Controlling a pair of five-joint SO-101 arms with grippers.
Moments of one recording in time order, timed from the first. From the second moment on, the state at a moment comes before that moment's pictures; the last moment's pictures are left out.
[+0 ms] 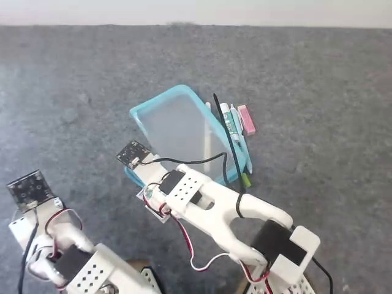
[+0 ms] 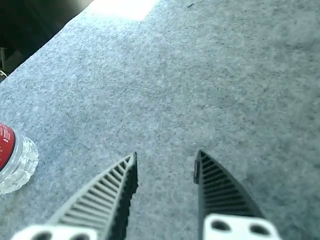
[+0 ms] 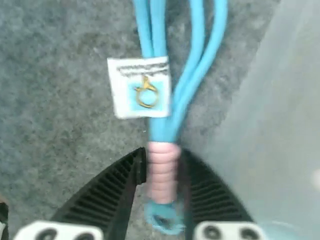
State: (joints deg) left arm -59.7 -103.1 96.9 54.0 -16.4; right arm -58.0 5.8 28.7 51.0 -4.6
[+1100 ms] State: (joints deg) left arm -59.7 -103.1 96.9 54.0 -16.4; right arm -46.2 -3.4 16.0 52.4 14.9
